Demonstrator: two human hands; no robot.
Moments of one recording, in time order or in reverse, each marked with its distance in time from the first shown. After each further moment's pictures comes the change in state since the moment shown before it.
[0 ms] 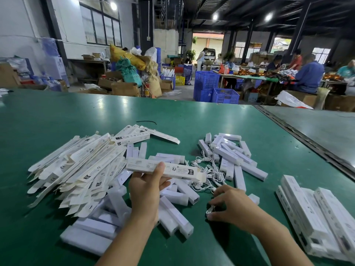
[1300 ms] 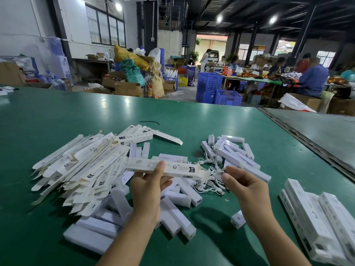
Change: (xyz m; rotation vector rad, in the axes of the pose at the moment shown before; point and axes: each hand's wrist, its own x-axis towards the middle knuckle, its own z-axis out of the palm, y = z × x) left_hand 0.005 0.001 -0.001 -0.064 0.030 -0.045; right_hand -0.001 -0.022 -0.011 1.268 0.672 0.073
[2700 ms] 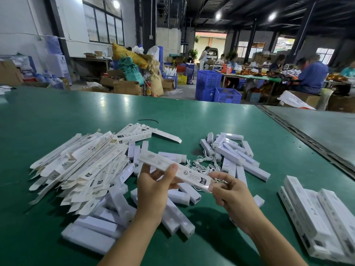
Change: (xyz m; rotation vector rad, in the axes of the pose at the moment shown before) left_hand -0.015 0.002 0.004 0.134 -0.229 0.111; right_hand -0.006 0.011 0.009 0.066 -0.252 0.287
